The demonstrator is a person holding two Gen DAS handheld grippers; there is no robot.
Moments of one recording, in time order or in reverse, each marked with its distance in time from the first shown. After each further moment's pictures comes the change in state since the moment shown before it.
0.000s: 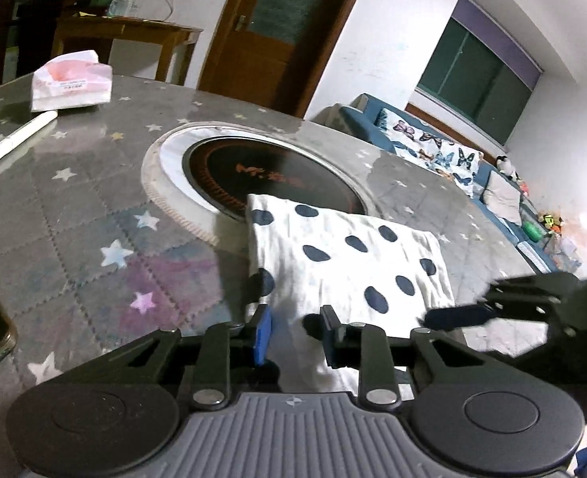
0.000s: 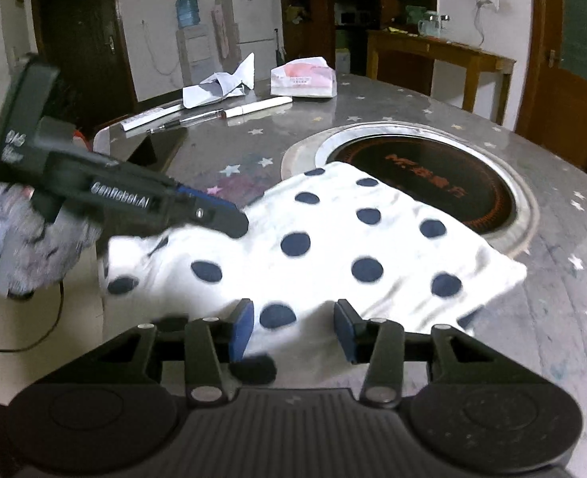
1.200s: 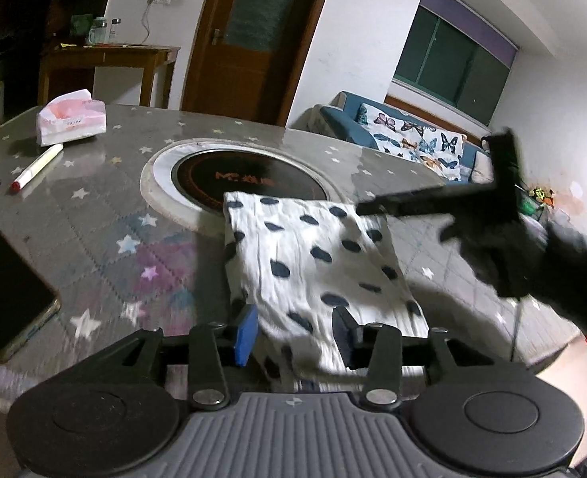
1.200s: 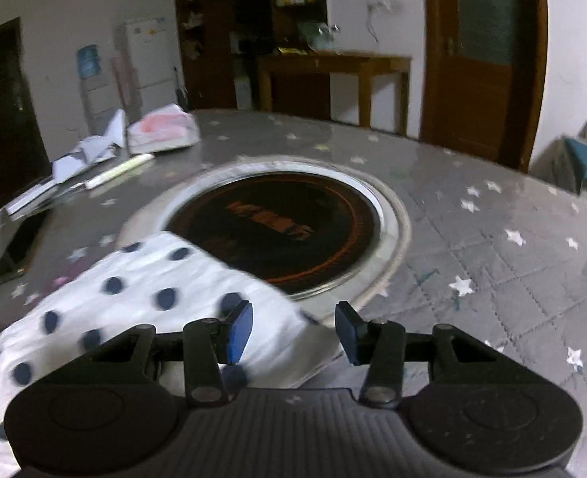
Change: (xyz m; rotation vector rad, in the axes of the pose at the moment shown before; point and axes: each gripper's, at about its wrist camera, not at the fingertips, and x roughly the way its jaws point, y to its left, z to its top) left arm -0.075 -0.034 -0.026 0.107 -0.002 -0.012; right arm 0.020 -0.115 0.031 0.220 -0.076 -0.212
